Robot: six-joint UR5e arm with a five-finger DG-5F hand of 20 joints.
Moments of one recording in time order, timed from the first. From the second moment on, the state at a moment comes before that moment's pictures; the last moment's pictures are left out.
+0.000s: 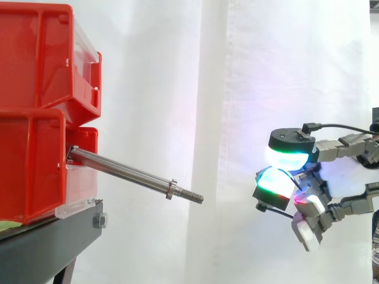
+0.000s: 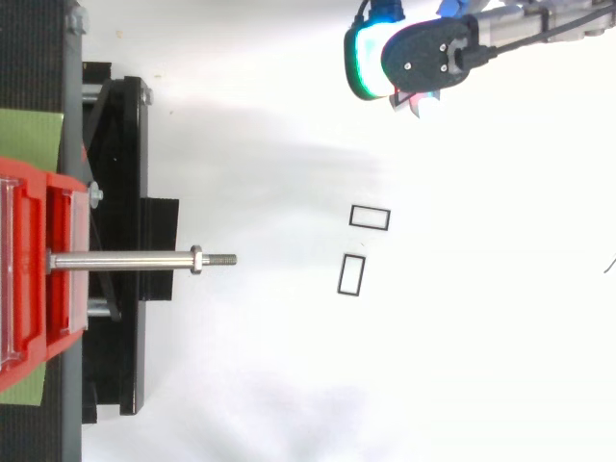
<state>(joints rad) -0.06 -2.16 -1.35 -2.95 -1.46 -0.15</state>
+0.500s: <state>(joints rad) -0.06 -2.16 -1.35 -2.95 -1.46 -0.15</state>
